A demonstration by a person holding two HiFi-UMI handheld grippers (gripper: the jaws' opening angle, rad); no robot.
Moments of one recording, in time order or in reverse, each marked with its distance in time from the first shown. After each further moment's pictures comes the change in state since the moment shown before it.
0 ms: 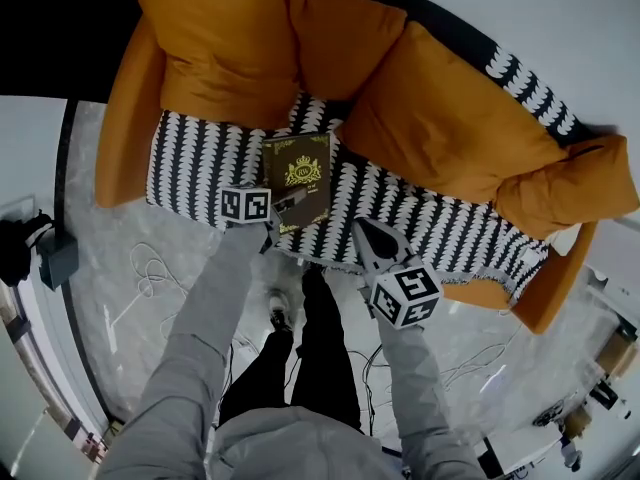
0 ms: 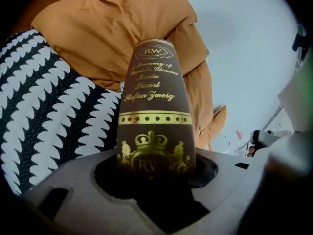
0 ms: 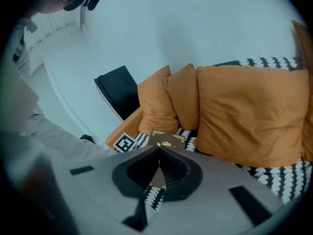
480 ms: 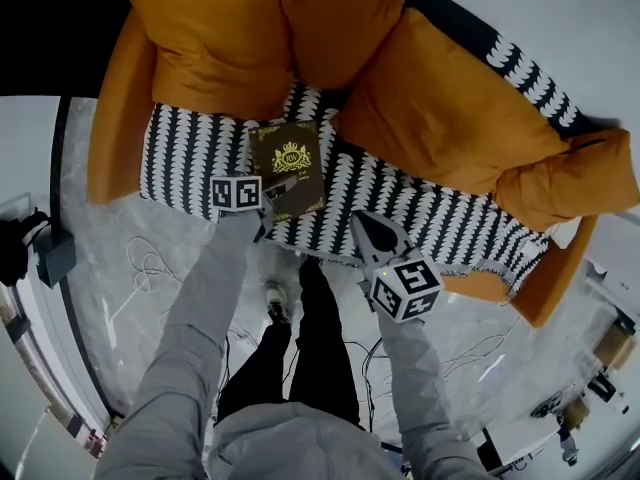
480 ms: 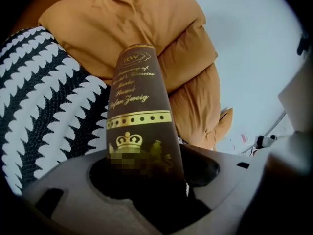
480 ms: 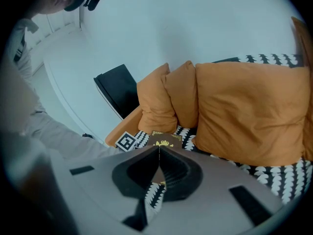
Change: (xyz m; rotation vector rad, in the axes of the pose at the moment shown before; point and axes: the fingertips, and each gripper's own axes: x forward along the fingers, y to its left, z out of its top) left arm 0.003 0.023 0.006 -0.033 -0.018 0.042; right arm 0.001 -0.008 -0.005 0.005 0.017 0.007
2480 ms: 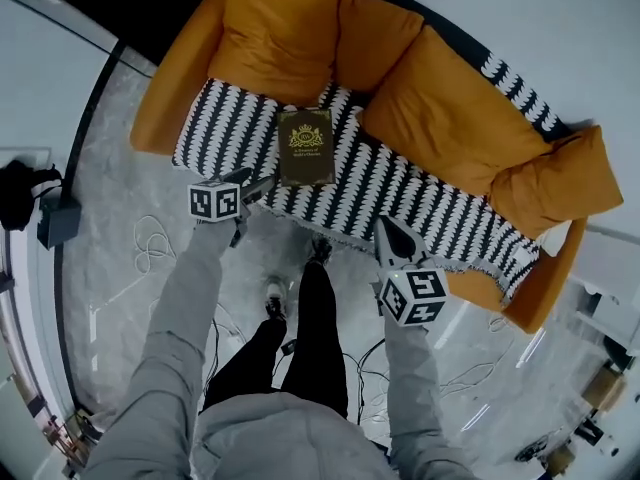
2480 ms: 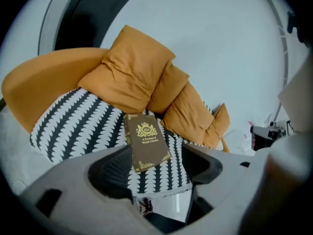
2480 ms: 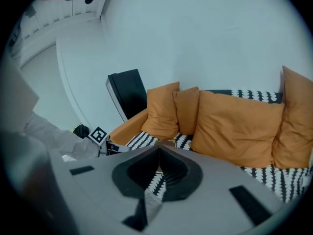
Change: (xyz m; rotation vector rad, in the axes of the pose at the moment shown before) left arm -0.194 -0.021 -0.033 0.205 -0.197 0.182; right arm -0.105 0.075 -0.015 -0.153 -0.082 -0.122
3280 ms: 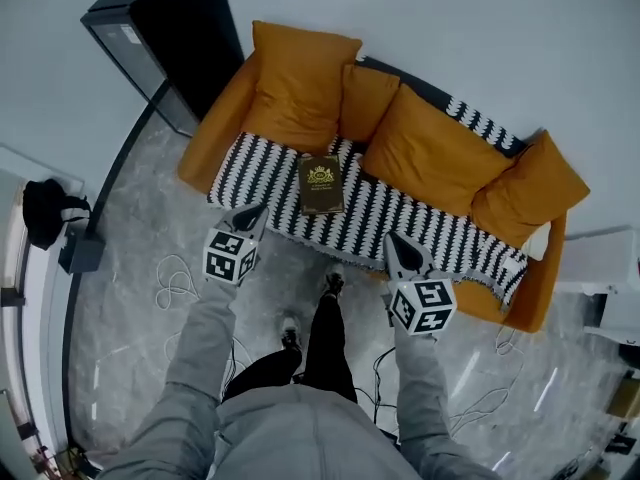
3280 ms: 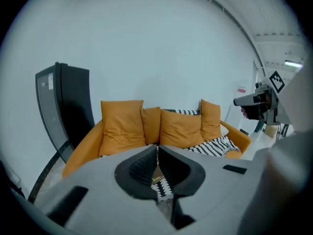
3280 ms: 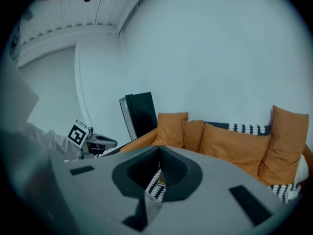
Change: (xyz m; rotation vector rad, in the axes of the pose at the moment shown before) left arm -0.210 -0.139 0.049 0.545 -0.238 0.168; right arm -0.134 0.092 0.068 -0.107 -0.198 -0.017
